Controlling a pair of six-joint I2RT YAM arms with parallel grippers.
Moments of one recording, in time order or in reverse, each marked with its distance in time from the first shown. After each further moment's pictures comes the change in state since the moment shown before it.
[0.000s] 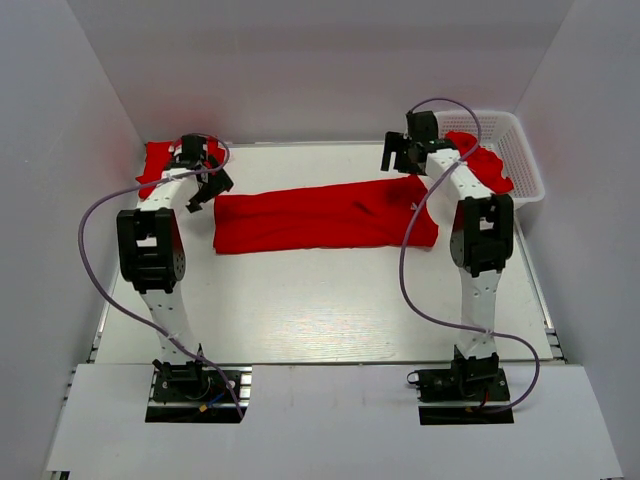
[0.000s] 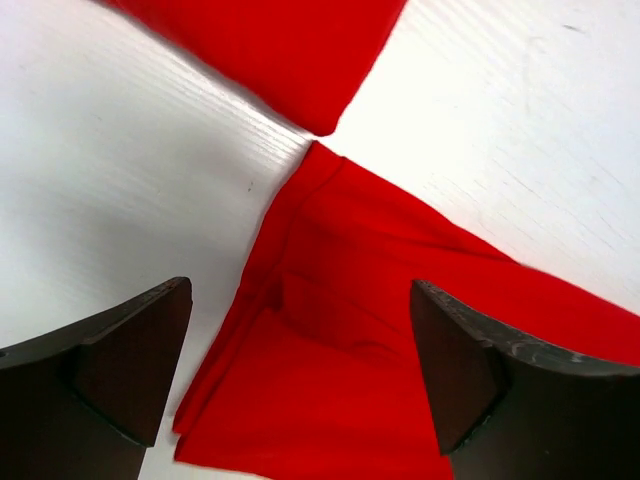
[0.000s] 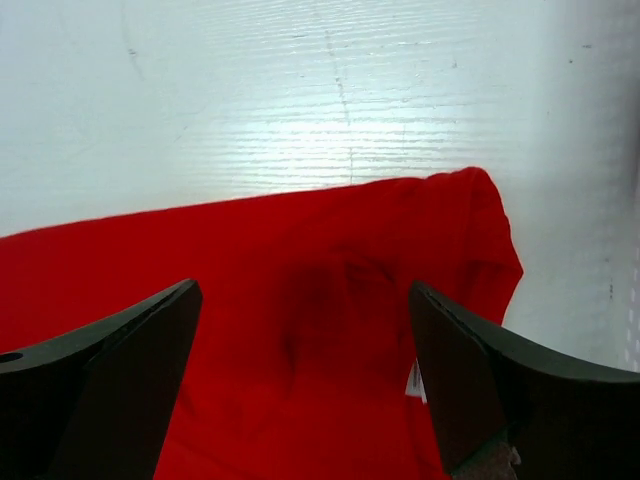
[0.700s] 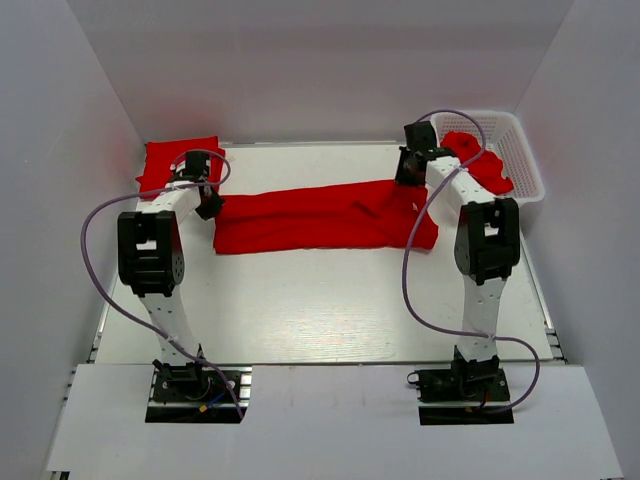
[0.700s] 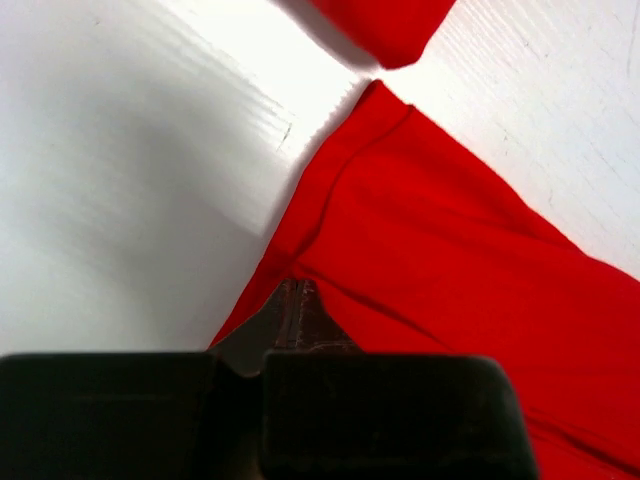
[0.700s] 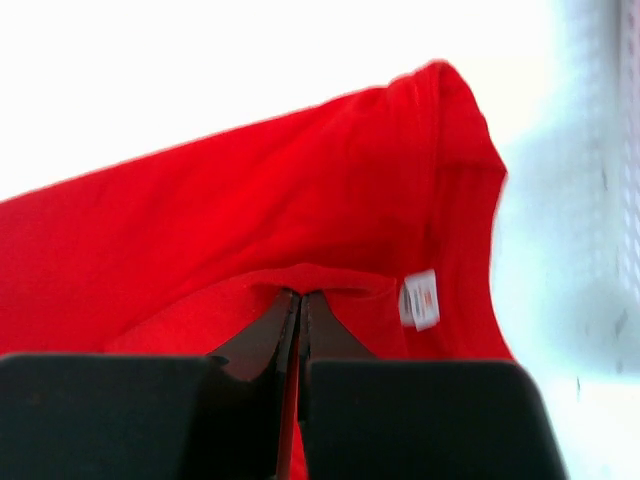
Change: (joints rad) left arm 0.000 -0.053 -0.176 0.079 -0.003 -0.069; right arm 0.022 -0.123 -0.186 -0.019 0.098 0.107
